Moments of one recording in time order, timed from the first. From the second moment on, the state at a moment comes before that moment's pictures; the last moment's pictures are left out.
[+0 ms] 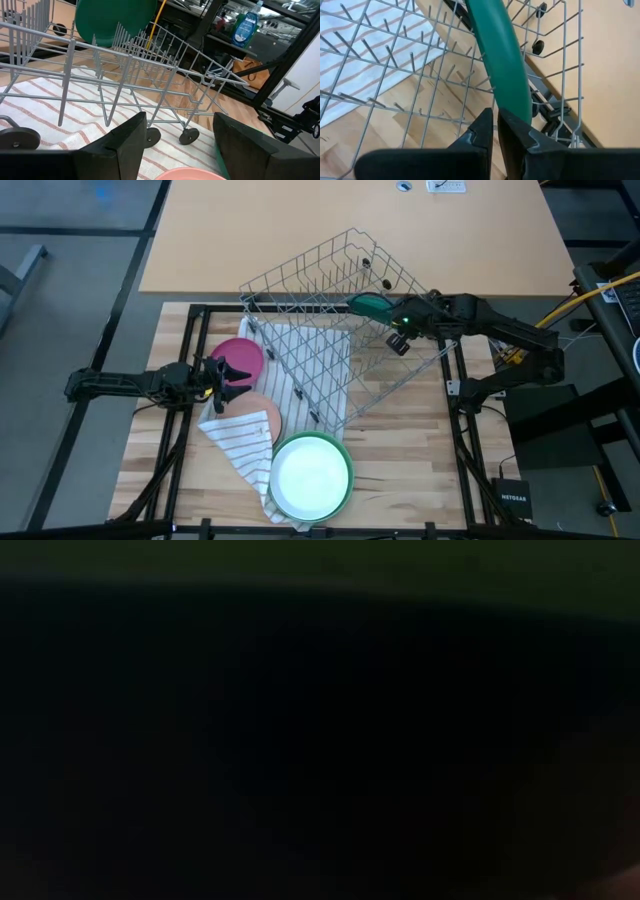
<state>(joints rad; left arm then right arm) 0.00 0.13 0.01 0.04 -0.17 -0.39 -0.28 1.31 1.51 -1.33 0.49 0.28</state>
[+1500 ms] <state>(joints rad) 0.00 0.13 0.01 0.04 -0.17 -0.39 -0.27 1.47 1.51 -1.28 0.70 0.22</state>
